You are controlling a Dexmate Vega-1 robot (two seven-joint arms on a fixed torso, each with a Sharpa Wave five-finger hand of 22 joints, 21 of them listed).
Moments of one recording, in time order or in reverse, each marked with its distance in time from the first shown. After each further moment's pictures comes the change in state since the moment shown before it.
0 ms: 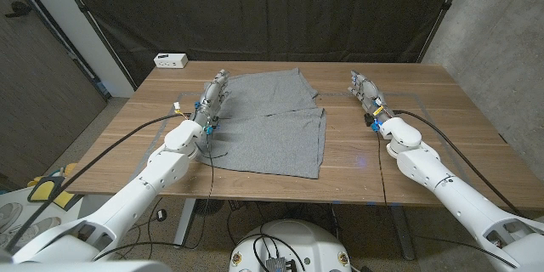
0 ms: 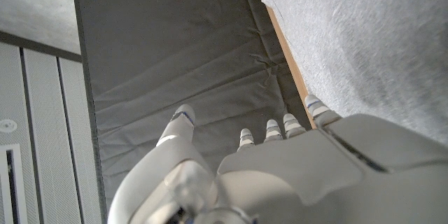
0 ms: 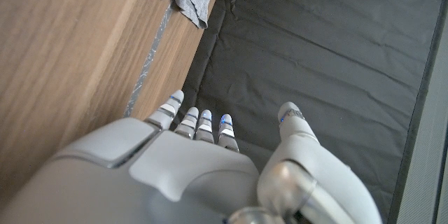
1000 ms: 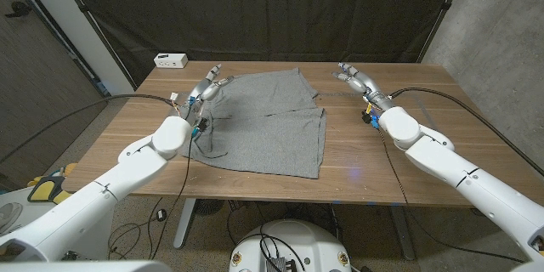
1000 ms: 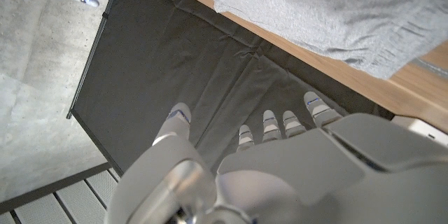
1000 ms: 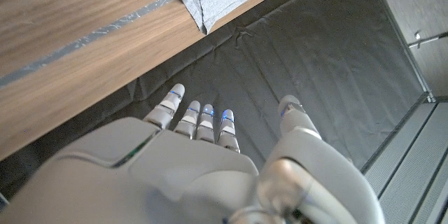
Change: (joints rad) left arm 0.181 0.290 -0.046 -0.466 0.419 0.321 0.290; left_hand 0.001 -0.009 -0.012 -0.012 0.000 0.022 0.022 0.012 -0.004 0.071 -0.003 0.019 -0.010 0.037 0.029 0.012 0.000 -0.007 0.029 0.000 0.002; right arm -0.052 -0.206 -0.065 -0.393 -0.435 -0.262 -0.192; right_hand 0.047 0.006 0.015 -0.023 0.000 0.042 0.001 0.012 -0.005 0.063 -0.006 0.009 -0.014 0.054 -0.018 0.016 -0.014 0.036 0.007 0.011 0.000
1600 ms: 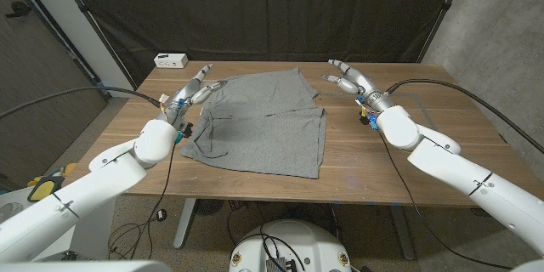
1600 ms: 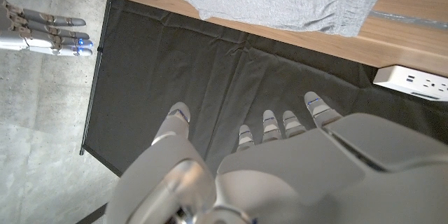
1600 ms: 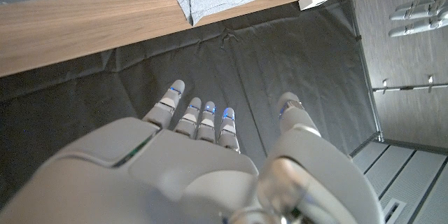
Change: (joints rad) left arm 0.213 0.141 -0.153 -0.260 0.095 0.178 0.058; left_hand 0.005 -0.005 -0.004 -0.004 0.000 0.000 0.000 -0.002 -0.005 0.000 0.000 0.000 0.000 0.000 0.000 0.000 0.000 -0.006 0.005 0.000 0.001; right arm -0.072 -0.084 0.001 -0.233 -0.194 -0.145 -0.031; right_hand 0.020 0.001 0.008 -0.008 0.000 0.030 -0.005 0.007 0.000 0.041 -0.016 0.005 -0.005 0.032 -0.011 0.011 -0.005 0.030 0.005 0.002 0.000
